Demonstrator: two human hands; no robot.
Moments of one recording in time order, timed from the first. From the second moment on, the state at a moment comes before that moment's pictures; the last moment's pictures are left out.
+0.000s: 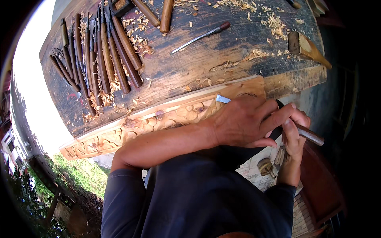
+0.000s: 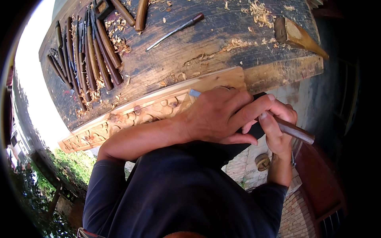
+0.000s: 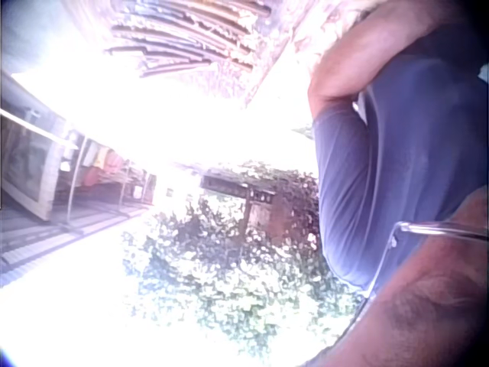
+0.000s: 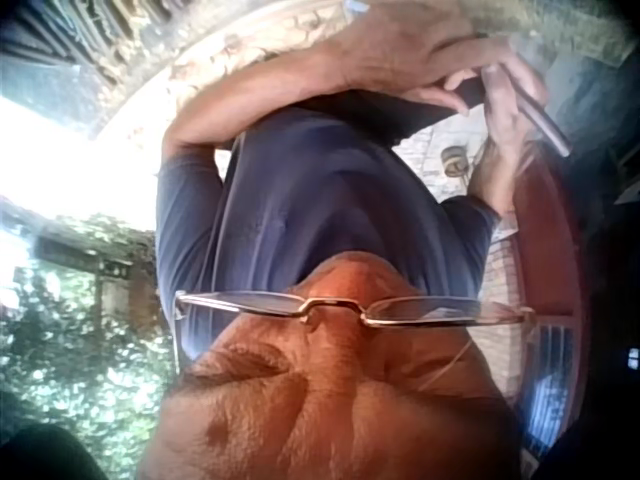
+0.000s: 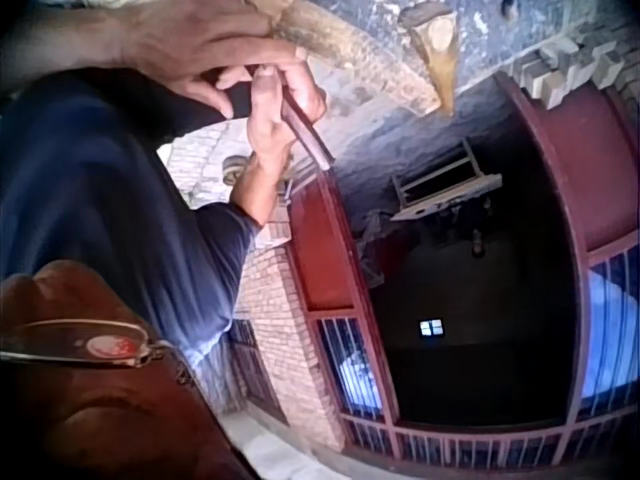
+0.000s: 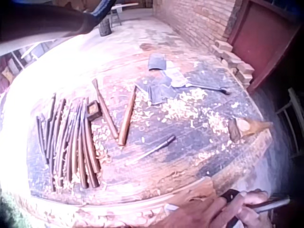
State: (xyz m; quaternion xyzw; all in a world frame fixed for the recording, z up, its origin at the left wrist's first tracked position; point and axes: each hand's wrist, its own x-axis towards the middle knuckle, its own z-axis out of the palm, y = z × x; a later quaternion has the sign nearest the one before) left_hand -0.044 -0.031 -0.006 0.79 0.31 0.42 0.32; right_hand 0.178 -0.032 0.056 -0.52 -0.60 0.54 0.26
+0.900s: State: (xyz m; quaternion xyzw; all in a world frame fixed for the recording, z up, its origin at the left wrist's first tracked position) left_hand -0.041 -0.028 -0.008 0.76 0.35 0.42 0.35; right_hand 0.182 -0.014 0.035 -0.50 -0.61 0.55 0.27
